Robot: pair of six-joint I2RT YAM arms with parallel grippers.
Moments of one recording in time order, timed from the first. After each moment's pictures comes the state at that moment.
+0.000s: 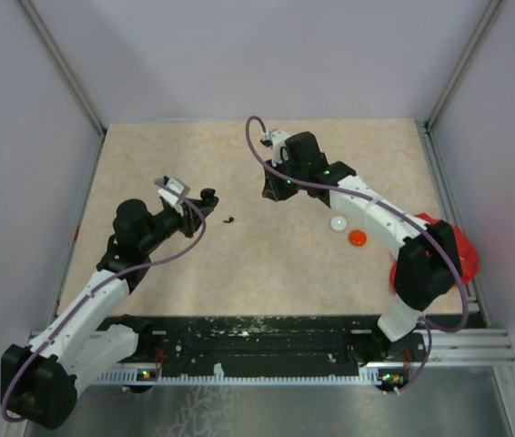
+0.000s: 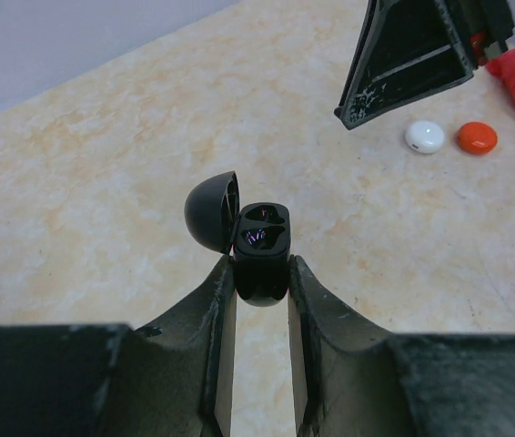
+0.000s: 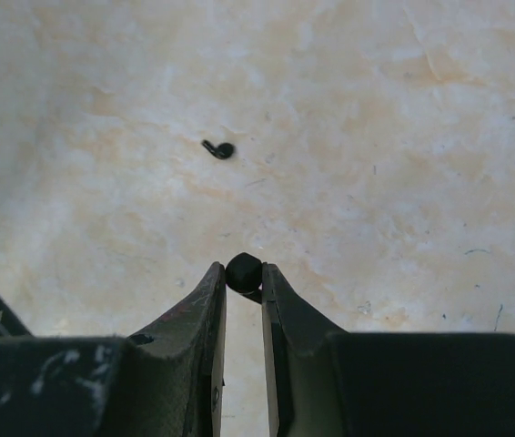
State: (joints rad) left arm -0.36 0.90 0.57 0.20 0.38 0.05; right arm 0.60 1.69 1.41 -0.45 -0.22 0.07
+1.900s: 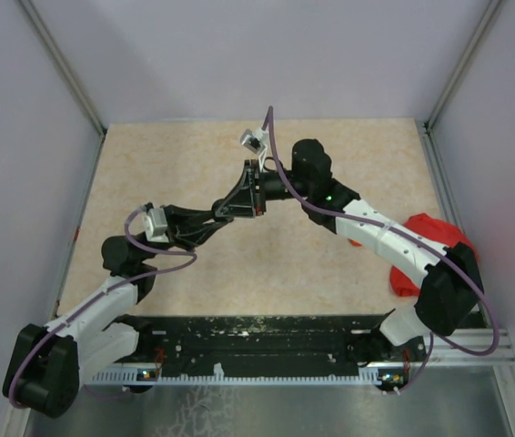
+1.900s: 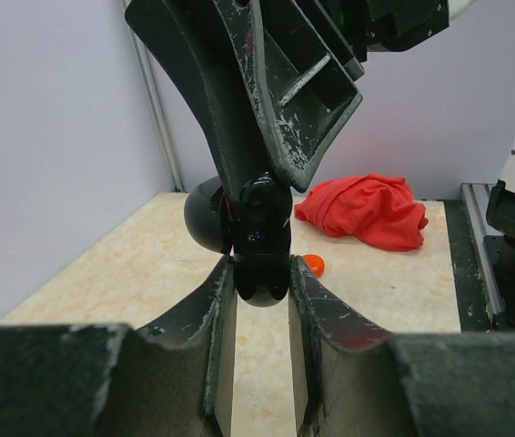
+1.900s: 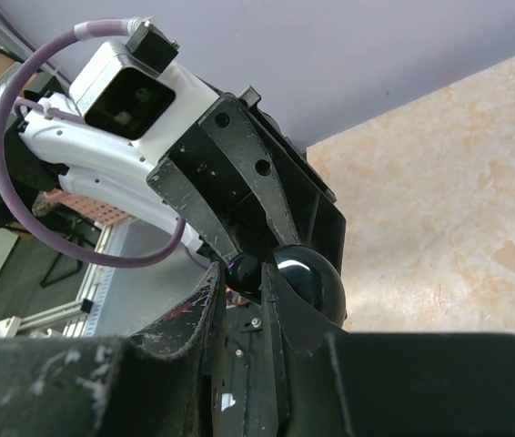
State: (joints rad) left arm -0.36 0.97 0.34 1.22 0.84 -0.29; right arm 0.74 1.46 1.24 0.21 -0.92 0.52
